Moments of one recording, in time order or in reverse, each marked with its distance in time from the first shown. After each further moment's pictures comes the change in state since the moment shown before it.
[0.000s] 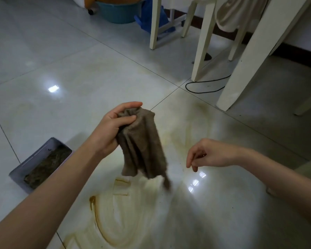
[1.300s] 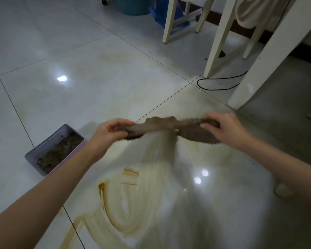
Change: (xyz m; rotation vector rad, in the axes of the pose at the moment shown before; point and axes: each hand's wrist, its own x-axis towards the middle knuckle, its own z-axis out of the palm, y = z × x) left_hand -0.022 -0.049 -0.080 0.395 0.141 0.027; right_hand 0.028 0.012 -0.012 -0.226 0.801 -0.208
